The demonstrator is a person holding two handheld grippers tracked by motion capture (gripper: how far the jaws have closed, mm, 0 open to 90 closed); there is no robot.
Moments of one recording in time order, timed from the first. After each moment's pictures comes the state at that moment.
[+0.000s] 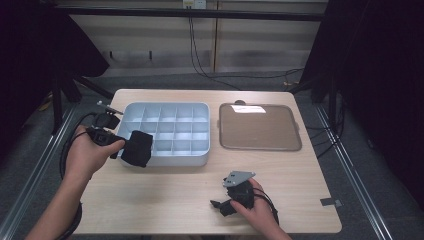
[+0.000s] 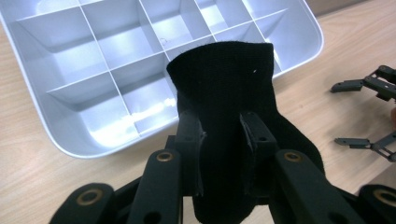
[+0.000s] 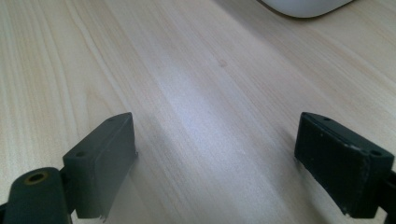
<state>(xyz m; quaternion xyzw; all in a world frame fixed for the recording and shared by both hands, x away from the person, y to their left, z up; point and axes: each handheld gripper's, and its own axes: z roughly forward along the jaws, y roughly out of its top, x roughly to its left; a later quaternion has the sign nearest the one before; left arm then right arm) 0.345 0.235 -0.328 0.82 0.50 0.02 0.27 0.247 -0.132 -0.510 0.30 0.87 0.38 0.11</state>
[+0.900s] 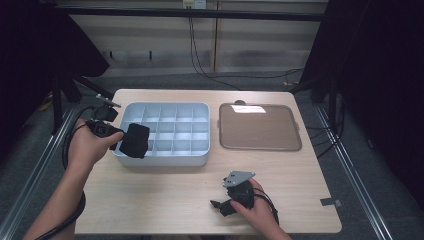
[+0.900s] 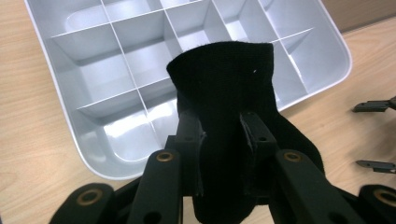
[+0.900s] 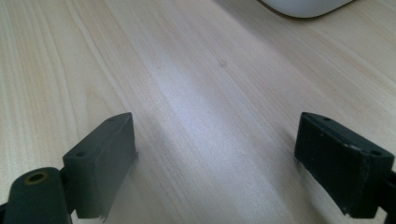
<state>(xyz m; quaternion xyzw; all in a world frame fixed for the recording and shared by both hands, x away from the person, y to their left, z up) 0.370 0.244 -0.334 0.82 0.51 0.04 0.27 0.247 -0.132 -0.510 0.30 0.87 0.38 0.11</state>
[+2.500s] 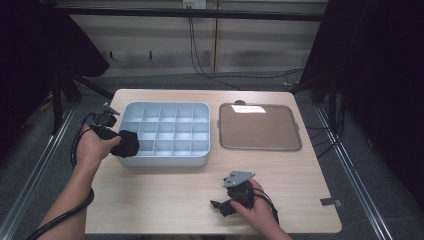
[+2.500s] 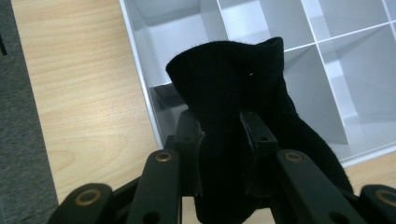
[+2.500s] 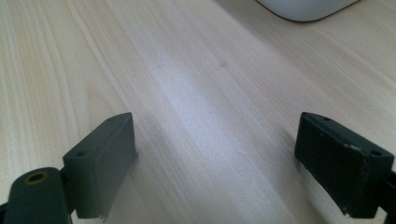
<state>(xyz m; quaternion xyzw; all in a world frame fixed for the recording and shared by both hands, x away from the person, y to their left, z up) 0.405 0.265 -0.394 0.81 0.56 0.07 0.17 0.247 -0.132 -0.511 0.29 0.87 0.38 0.11</state>
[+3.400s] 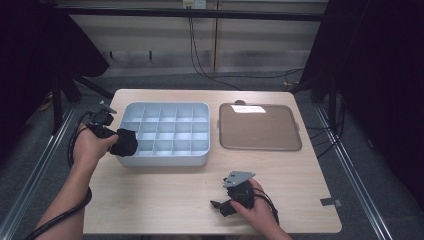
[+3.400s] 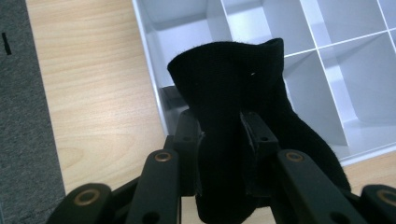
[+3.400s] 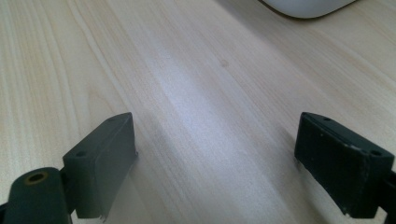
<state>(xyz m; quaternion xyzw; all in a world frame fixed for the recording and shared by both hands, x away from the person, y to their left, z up) 0.404 0.274 -0.389 0.80 0.57 0.07 0.18 0.246 -0.132 -0.511 0.29 0.87 0.38 0.11</state>
